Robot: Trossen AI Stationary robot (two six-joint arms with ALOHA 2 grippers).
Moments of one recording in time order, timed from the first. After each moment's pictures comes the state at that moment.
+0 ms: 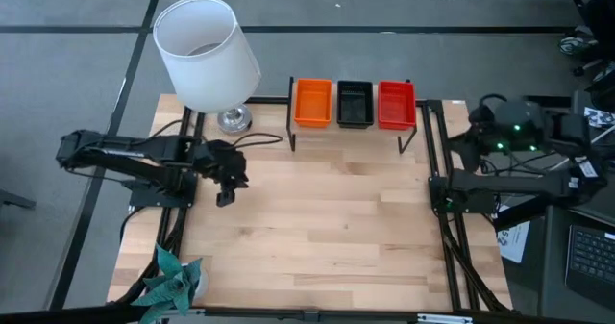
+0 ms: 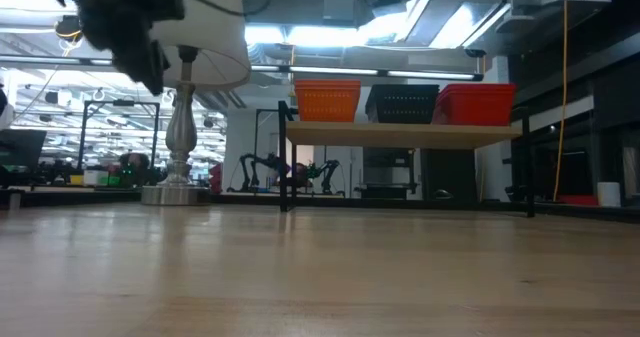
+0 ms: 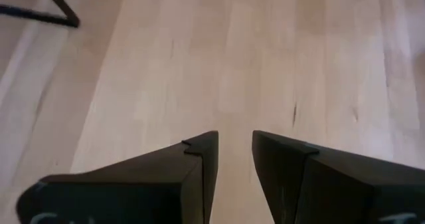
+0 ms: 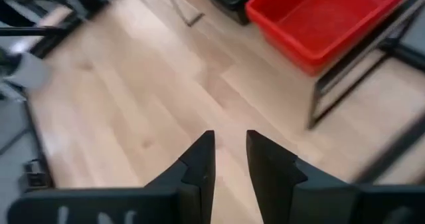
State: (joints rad) left arm 0.01 0.88 0.70 -0.64 0.04 -0.22; right arm -0.29 0.64 1.34 -1.46 0.03 0.49
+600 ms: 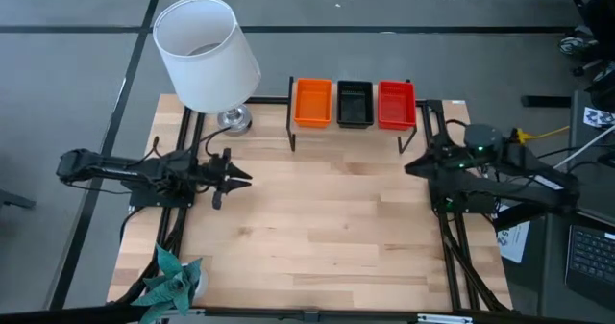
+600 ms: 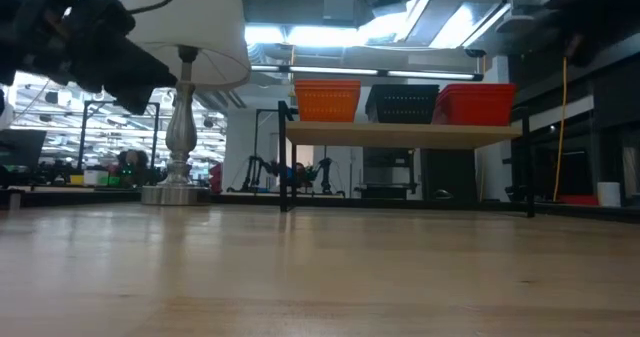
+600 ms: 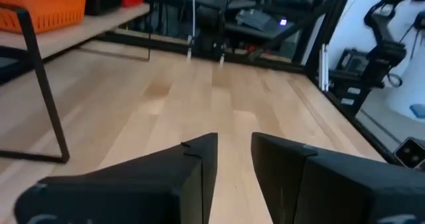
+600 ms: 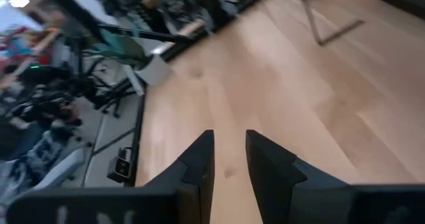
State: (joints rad) left arm 0.01 0.34 0.03 0.27 0.02 -0.20; right arm -0.29 0.32 0.64 -0.70 -0.37 0.46
